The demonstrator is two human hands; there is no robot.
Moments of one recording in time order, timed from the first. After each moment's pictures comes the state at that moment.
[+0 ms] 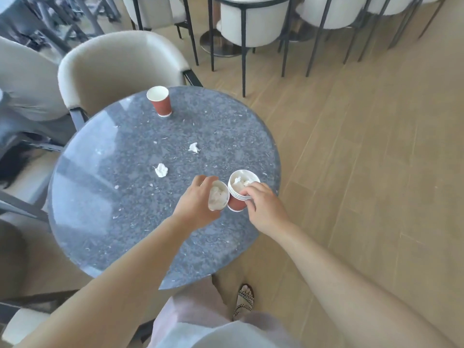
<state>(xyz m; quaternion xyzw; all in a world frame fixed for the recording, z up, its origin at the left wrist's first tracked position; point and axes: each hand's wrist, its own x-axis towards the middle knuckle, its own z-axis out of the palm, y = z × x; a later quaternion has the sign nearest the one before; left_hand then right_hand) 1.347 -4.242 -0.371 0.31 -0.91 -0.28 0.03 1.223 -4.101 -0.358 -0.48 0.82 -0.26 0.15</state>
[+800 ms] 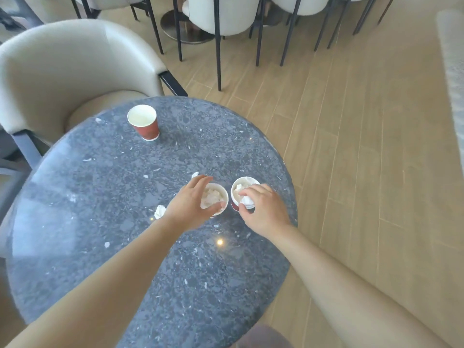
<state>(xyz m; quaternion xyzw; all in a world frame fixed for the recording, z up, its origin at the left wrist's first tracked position) 1.295 -4.402 -0.397 0.22 -0.91 -0.36 -0.03 1.188 -4.233 -0.376 -0.40 0.88 -0.22 0.09</state>
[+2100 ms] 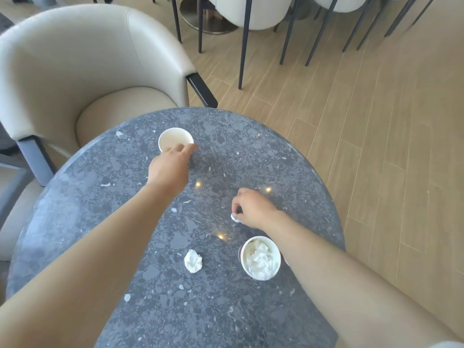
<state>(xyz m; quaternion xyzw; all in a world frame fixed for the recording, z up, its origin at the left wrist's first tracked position) 1.234 -4.603 -0.413 0.30 -0.94 -0.15 -0.04 1.131 -4.413 -0.438 -0.46 0.82 -0.02 0.32</state>
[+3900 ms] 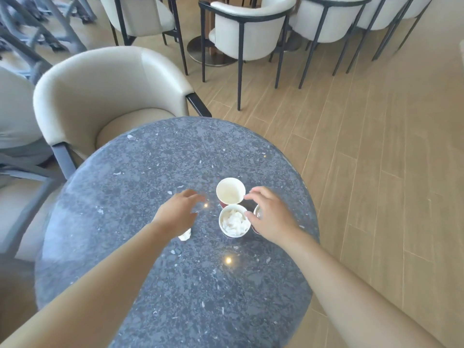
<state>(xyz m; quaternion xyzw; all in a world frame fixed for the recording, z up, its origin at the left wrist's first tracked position) 1.318 -4.476 -0.391 0.25 -0.93 -0.23 -0.13 1.174 -4.282 -0.367 -0.44 0.85 -0.22 0.17</state>
